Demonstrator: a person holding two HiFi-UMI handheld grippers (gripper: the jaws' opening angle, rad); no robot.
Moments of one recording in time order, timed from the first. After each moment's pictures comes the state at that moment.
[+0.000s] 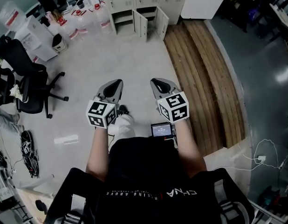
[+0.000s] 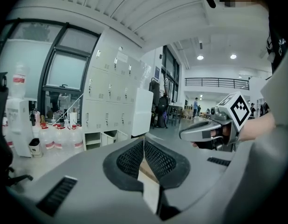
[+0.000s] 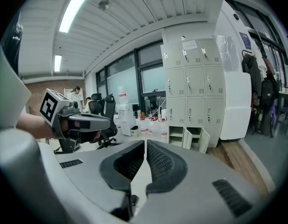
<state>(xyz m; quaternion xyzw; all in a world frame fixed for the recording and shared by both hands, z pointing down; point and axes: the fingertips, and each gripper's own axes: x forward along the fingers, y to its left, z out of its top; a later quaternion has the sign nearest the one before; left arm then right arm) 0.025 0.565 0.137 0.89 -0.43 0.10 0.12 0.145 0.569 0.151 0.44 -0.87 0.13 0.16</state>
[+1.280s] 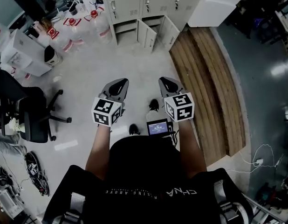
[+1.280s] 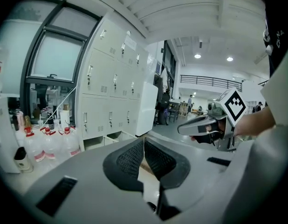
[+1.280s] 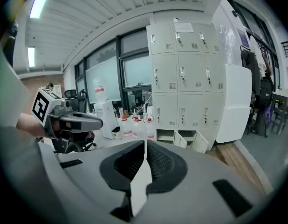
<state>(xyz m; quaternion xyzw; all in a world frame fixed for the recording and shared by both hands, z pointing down) -0.089 0.208 0.159 0.91 -0.37 0.13 0.13 0.044 0.217 0.168 0.52 -0.82 0.16 0.19</state>
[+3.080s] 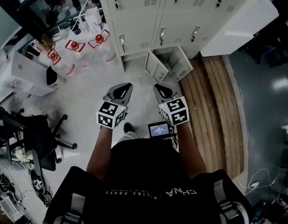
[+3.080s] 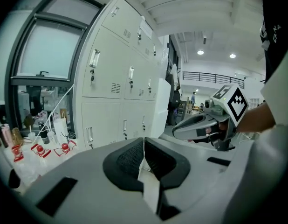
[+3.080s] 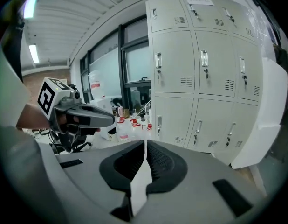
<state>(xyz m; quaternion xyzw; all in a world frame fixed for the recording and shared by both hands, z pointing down) -0.105 -0.166 0.154 0.91 -0.37 0.15 0.12 -0.009 -0.158 0.168 0.46 -0.85 0.14 0.22</state>
